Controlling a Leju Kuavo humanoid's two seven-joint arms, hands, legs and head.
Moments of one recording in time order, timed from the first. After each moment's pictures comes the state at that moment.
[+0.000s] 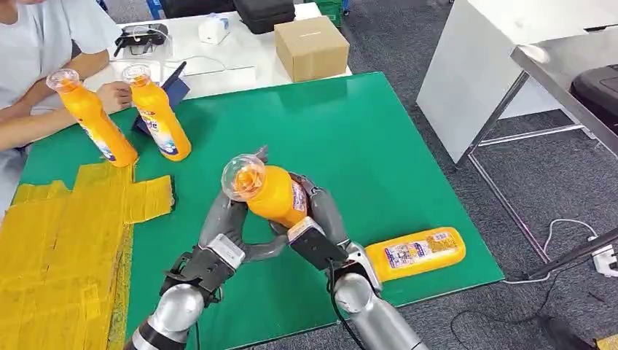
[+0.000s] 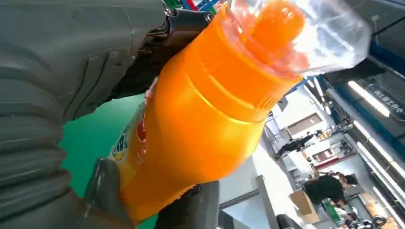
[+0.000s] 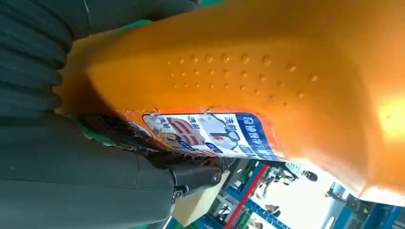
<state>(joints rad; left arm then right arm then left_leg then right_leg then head) -0.20 -0.06 -0.56 -1.59 -0.34 0.13 -0.32 -0.26 0.19 0.55 -1.28 0.40 -0.20 -0.27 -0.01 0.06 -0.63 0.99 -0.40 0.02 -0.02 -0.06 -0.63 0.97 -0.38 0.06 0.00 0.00</state>
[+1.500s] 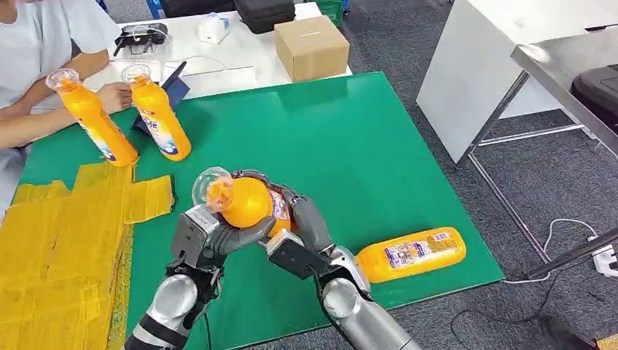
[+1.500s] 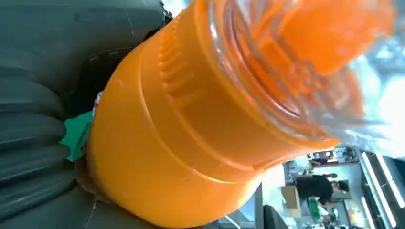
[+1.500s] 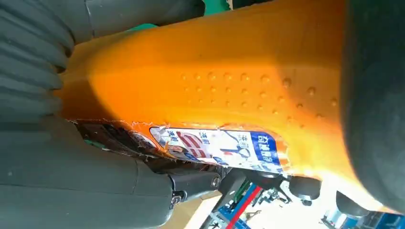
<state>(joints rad) -0.20 -0.08 -0.50 -1.51 -0.05 0.10 -0.31 -0.29 0.20 0.63 -1.21 0.42 -0.22 -0.27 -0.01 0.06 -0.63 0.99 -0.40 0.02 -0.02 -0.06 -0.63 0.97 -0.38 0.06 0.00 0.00</state>
